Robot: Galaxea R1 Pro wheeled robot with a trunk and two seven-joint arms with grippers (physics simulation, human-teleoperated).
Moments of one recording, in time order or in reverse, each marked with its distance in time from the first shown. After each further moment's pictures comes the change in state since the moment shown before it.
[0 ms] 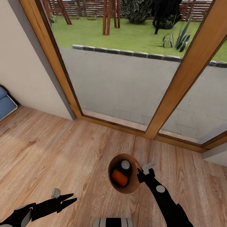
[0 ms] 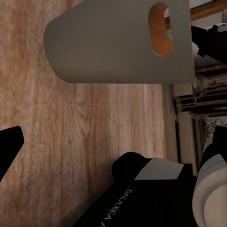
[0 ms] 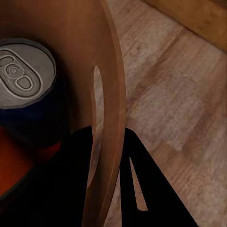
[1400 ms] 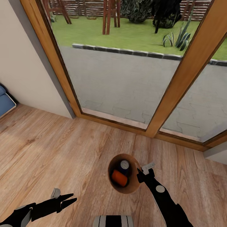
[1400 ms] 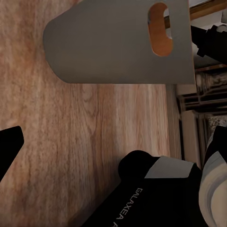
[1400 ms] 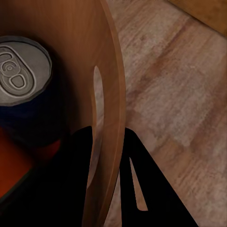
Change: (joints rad) left arm 0.000 0.001 0.000 0.000 0.000 0.002 -0.002; right arm 0.000 0.003 0.000 0.001 0.000 0.000 0.000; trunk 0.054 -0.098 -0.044
